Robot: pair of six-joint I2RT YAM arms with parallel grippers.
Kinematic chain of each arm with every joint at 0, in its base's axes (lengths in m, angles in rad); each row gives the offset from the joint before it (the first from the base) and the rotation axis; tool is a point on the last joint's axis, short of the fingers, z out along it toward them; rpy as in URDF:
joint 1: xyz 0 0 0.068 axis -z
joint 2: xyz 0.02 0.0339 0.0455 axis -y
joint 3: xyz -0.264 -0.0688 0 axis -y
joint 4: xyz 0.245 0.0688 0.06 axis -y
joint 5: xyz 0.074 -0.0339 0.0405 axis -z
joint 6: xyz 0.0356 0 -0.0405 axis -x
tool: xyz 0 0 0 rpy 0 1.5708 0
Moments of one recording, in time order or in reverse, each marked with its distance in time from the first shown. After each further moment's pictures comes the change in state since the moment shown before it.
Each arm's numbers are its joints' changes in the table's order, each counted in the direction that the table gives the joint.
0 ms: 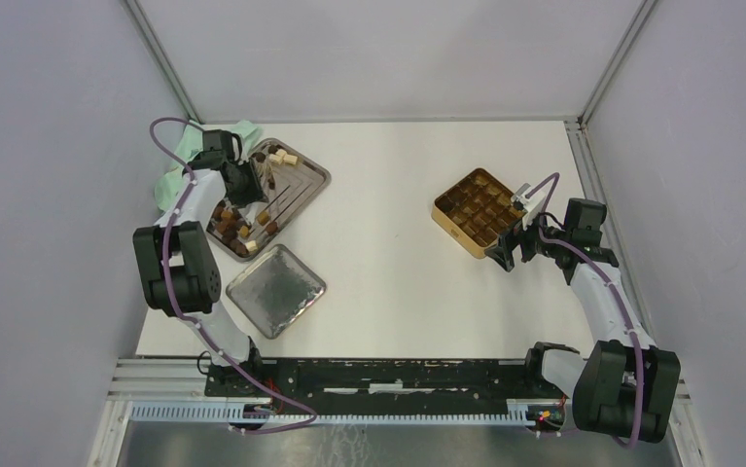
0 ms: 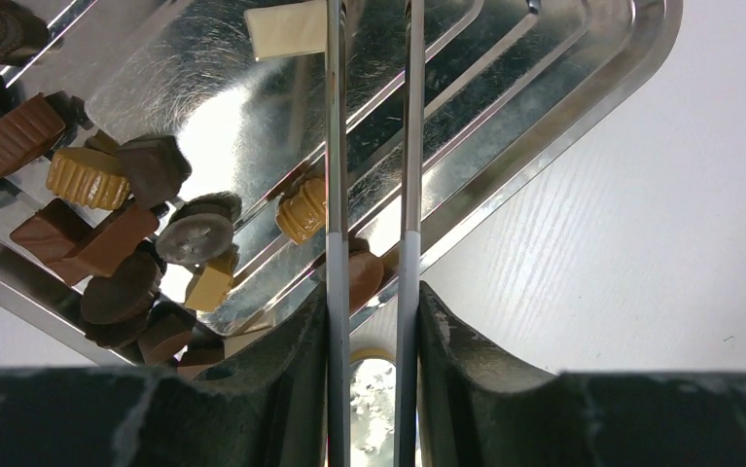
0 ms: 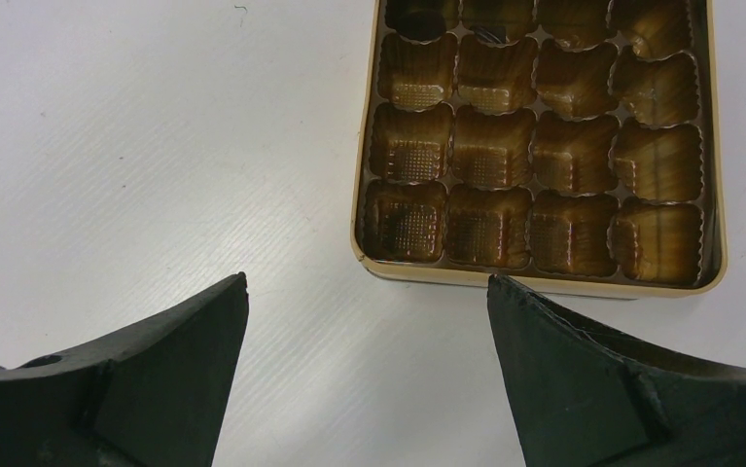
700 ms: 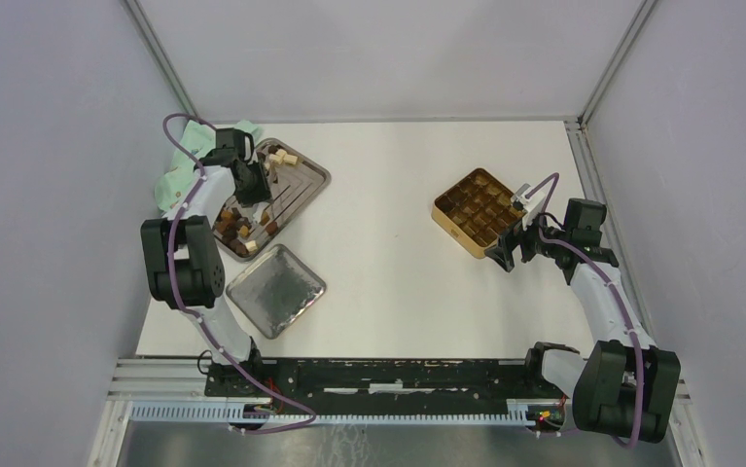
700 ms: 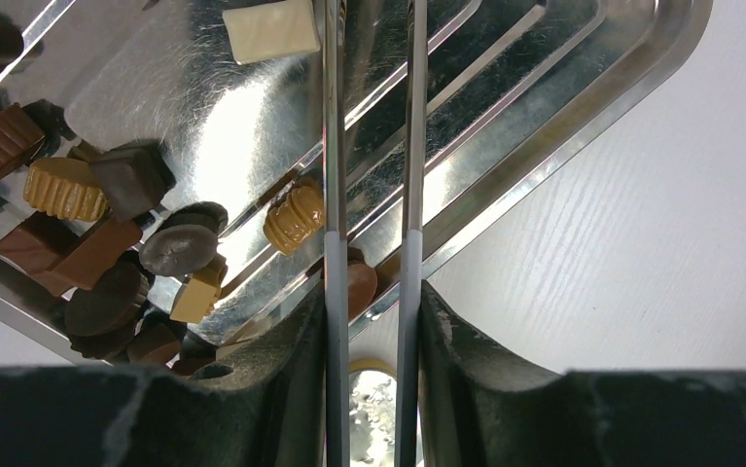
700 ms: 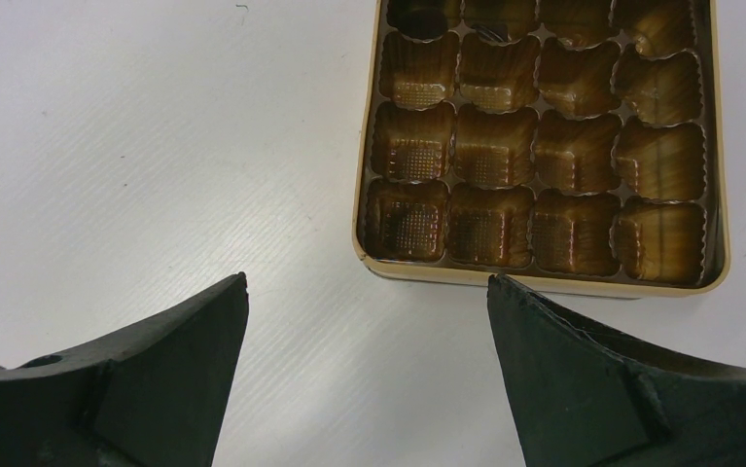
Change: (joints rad) left arm 0.056 -0.045 0.026 -0.011 -0.070 -0.001; right arm -0.001 0.000 0.000 -0.004 0.000 0.001
